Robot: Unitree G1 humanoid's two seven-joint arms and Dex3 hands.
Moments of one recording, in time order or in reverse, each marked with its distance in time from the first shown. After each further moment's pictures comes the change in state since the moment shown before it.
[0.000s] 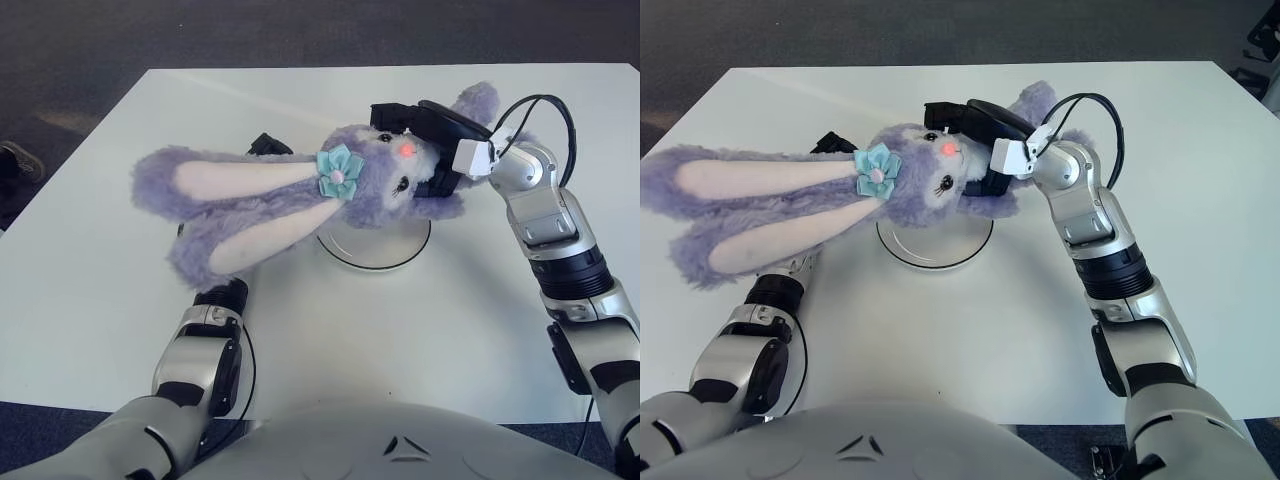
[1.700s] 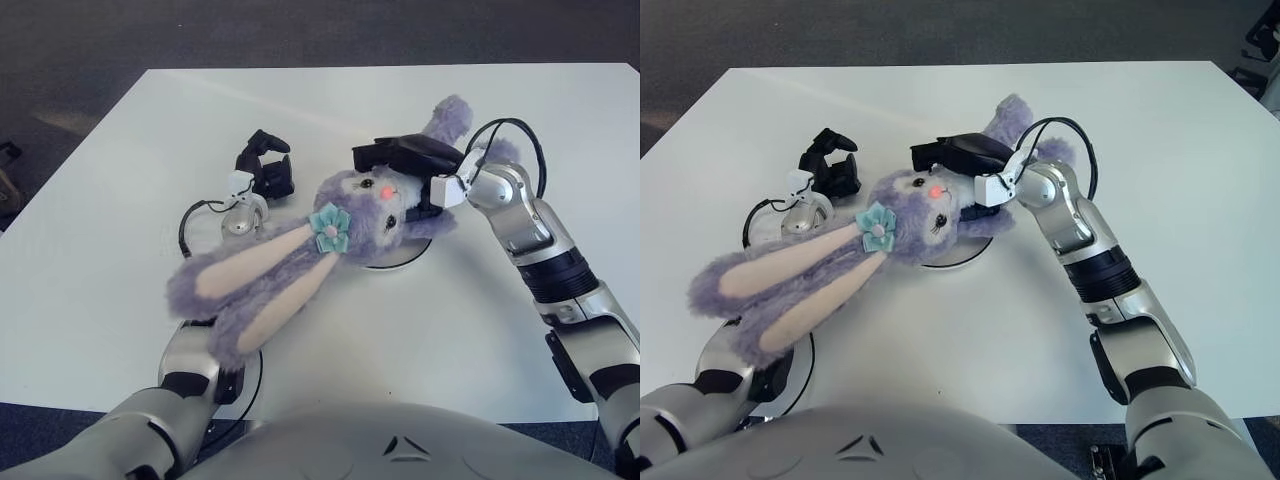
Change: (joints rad) left arm -0.041 -0.016 0.026 0.073 -0.006 -0.042 0.011; right arm 0.016 -0.001 0.101 0.148 -0.128 -0.238 -0.001
